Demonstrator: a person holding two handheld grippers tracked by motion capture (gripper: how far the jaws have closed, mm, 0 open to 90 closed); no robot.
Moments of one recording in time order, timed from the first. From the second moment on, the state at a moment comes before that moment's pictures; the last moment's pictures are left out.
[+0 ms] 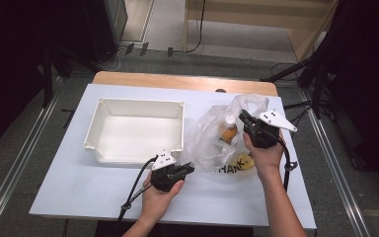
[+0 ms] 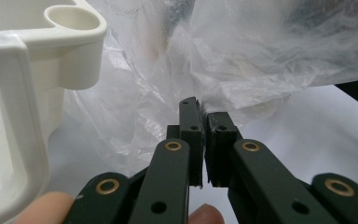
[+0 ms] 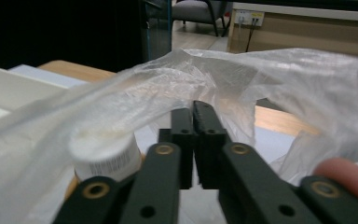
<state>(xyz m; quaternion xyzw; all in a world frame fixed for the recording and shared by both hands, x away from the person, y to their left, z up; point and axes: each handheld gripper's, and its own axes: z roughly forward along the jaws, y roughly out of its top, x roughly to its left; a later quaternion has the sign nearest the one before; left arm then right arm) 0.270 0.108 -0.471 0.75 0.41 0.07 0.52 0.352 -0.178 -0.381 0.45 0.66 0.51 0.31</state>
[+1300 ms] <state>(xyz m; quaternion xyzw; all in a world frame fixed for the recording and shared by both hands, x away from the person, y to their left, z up) 0.269 0.098 -0.472 0.77 0.40 0.09 0.48 0.256 -0.194 -0.412 0.46 0.66 0.56 0.22</state>
